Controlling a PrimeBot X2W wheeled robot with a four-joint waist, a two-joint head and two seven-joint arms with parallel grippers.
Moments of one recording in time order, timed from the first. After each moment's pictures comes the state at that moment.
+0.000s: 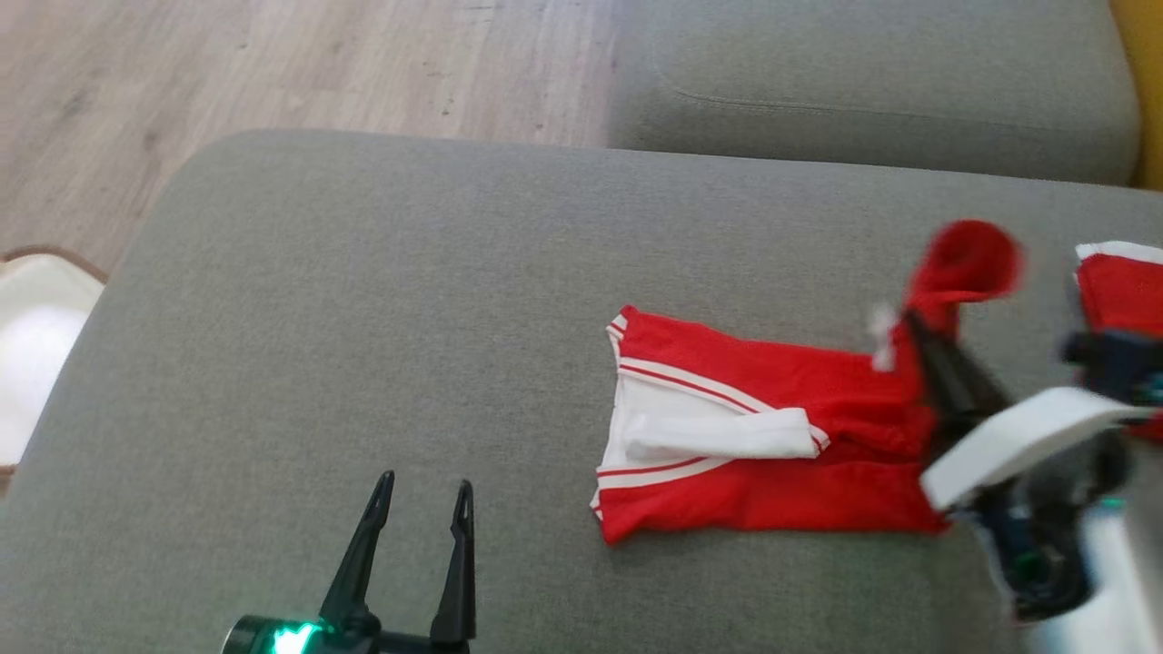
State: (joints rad) left arm 0.19 0.09 -0.35 -0.03 -0.09 0.12 -0.25; right arm -0.10 -0.17 0.02 0.02 0.62 0.13 0.32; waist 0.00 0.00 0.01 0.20
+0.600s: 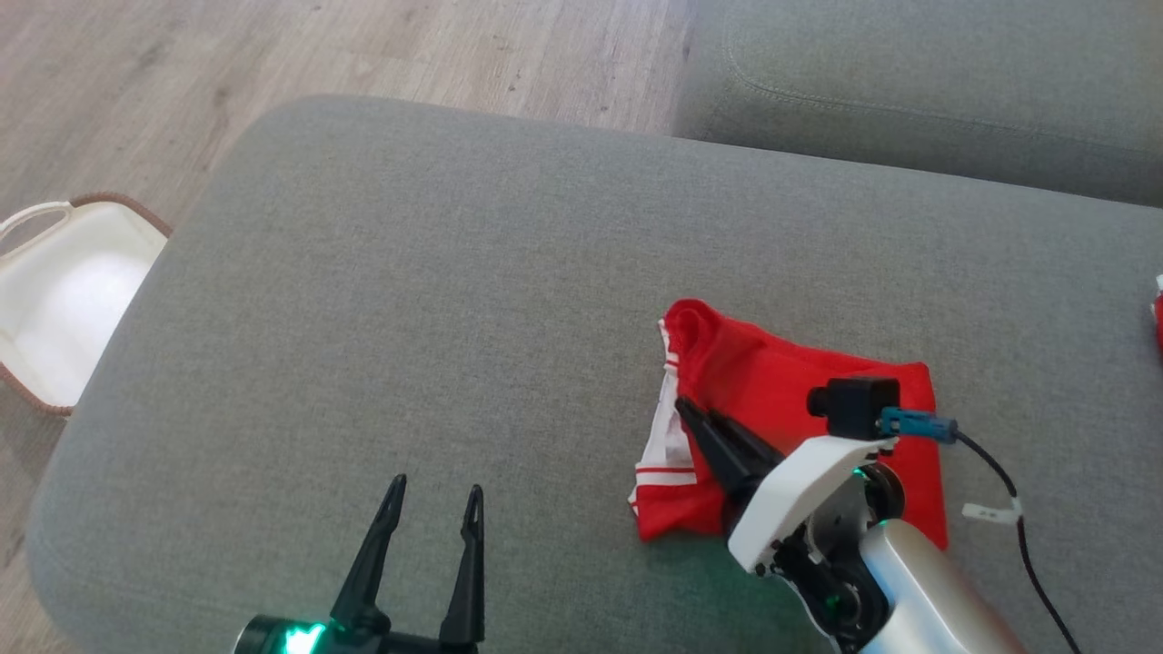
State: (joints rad) left arm 0.18 0.07 -0.35 0.00 -0.09 0.10 -0.25; right arm -0.21 -0.07 0.45 0.33 0.69 0.13 0.21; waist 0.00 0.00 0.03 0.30
